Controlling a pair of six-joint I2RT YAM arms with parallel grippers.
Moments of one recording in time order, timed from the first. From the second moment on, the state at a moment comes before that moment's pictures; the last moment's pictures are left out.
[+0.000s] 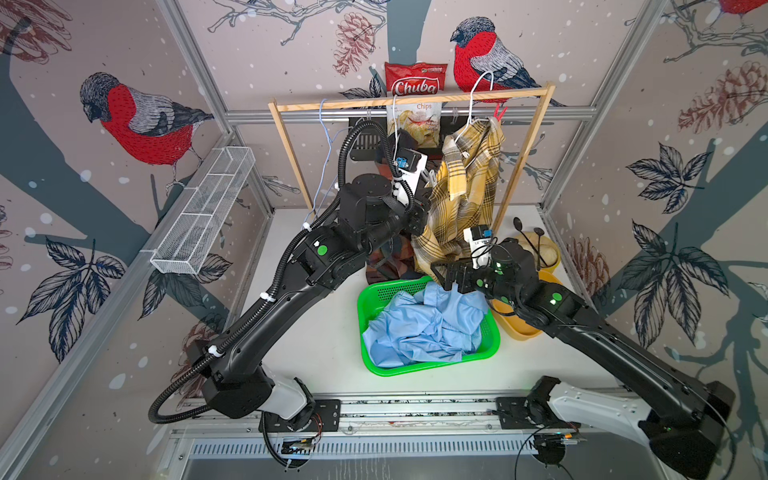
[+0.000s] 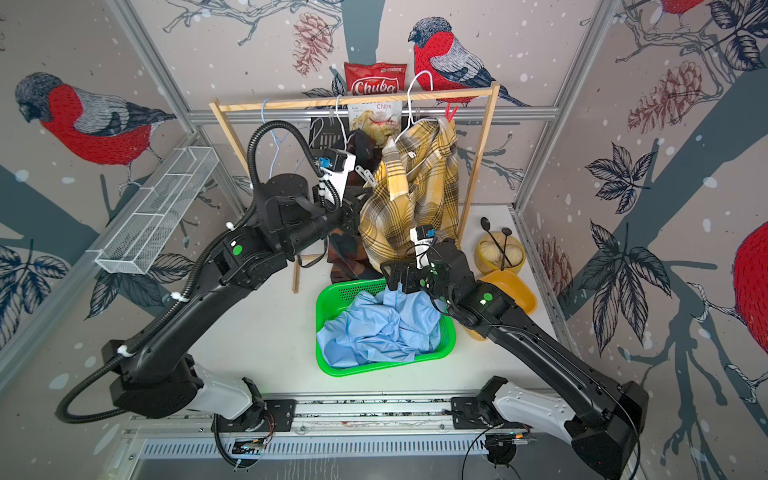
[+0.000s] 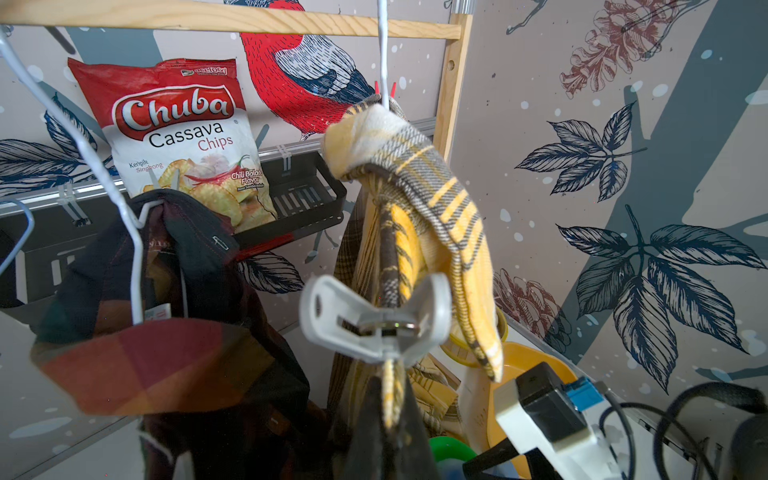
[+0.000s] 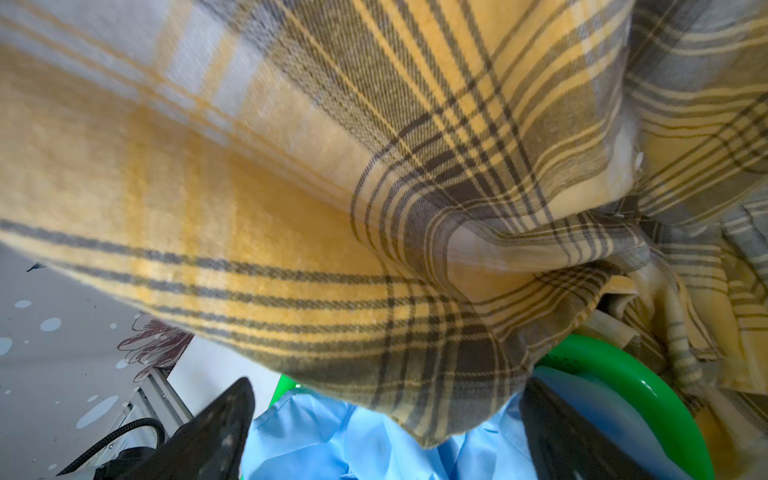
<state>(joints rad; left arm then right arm) -0.86 1.46 1.88 -0.54 -0.15 -0.06 0.79 1.07 1.04 -0.41 -0.02 0.45</state>
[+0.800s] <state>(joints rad) -0.88 1.28 1.86 -0.58 0.01 -0.11 0.86 1.26 1.10 -0.16 0.07 0.47</state>
